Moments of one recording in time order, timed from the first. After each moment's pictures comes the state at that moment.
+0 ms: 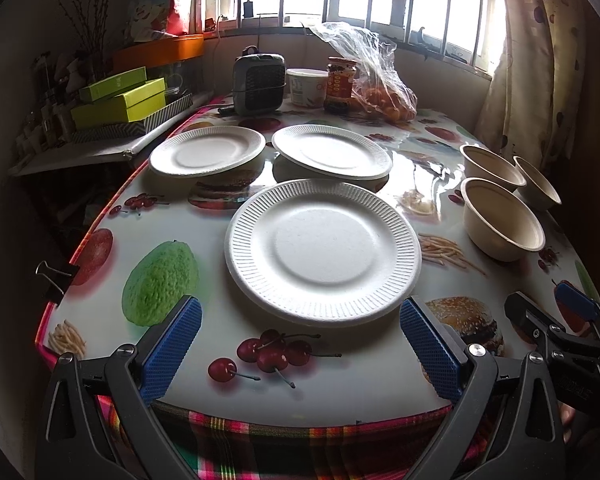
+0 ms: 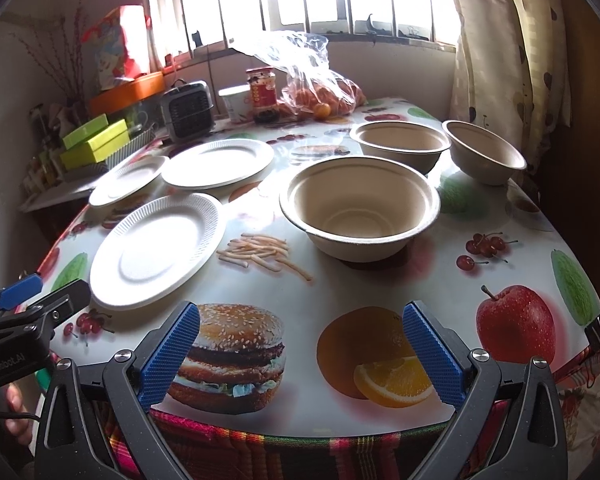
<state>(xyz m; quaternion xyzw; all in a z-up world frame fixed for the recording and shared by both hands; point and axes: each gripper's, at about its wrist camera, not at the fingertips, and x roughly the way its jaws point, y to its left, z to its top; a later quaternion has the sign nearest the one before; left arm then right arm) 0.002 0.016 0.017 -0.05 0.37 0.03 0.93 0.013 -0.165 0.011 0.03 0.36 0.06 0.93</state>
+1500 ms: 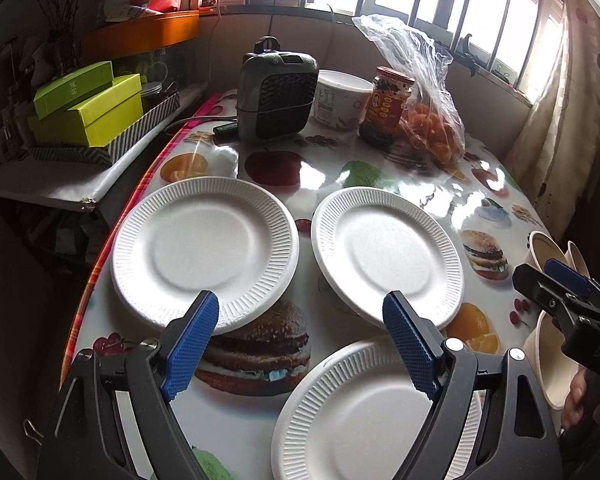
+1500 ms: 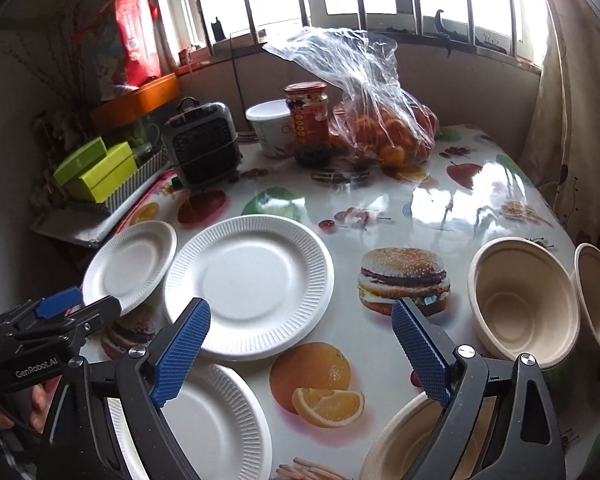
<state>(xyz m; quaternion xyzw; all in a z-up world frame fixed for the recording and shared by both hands) 0.197 0.091 0.041 -0.08 0.42 0.01 0.90 0.226 -0.108 0.052 0.02 0.39 0.12 0.91</state>
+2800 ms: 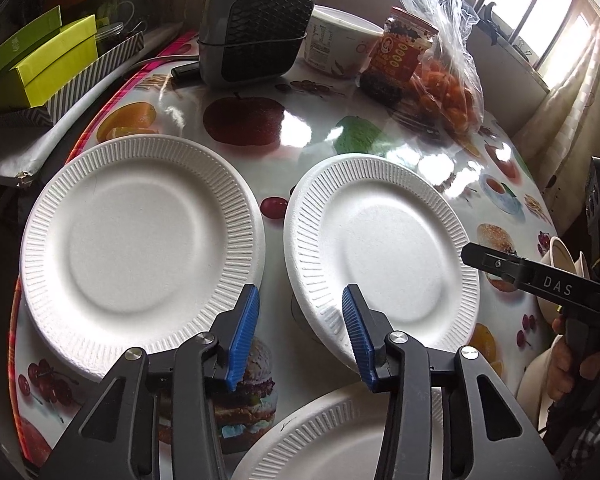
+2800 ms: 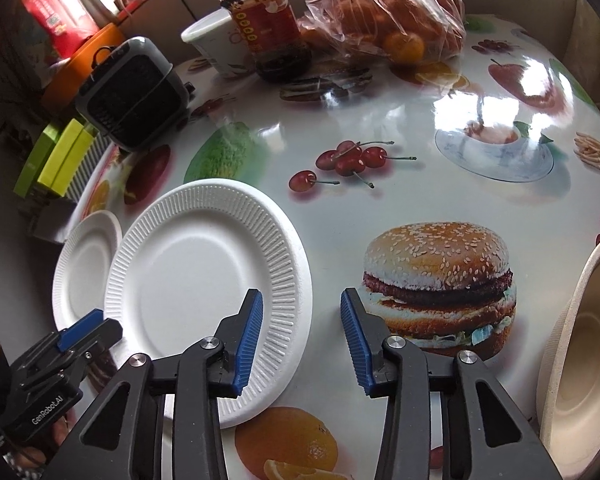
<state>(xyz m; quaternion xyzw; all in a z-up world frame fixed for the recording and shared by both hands) 0.262 0.083 0.000 -0.12 0.50 -0.02 0.85 0.337 -0.129 -0.018 0.09 0.55 0.14 0.82</state>
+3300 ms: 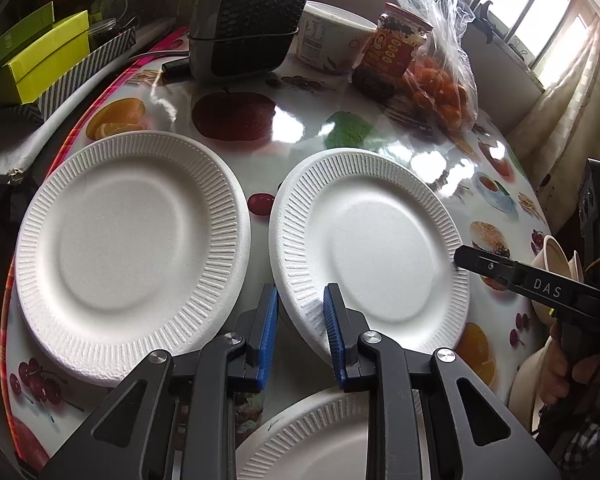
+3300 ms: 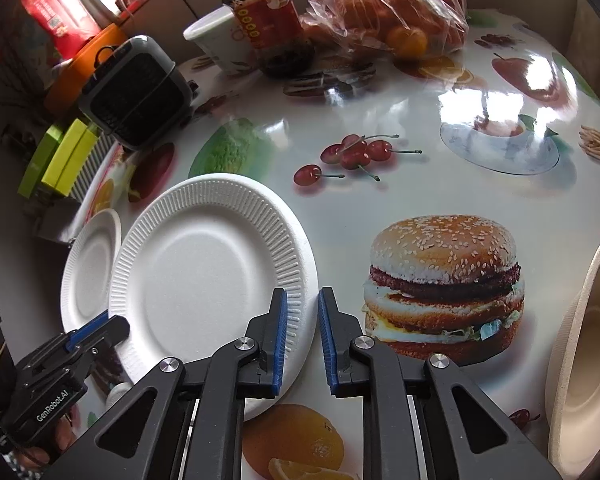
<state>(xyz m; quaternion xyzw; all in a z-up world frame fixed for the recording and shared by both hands) 0.264 0.078 -0.001 -0.13 0.51 -0.03 0.85 0.336 -0.128 -0.020 0.10 0.56 0.15 0.81</state>
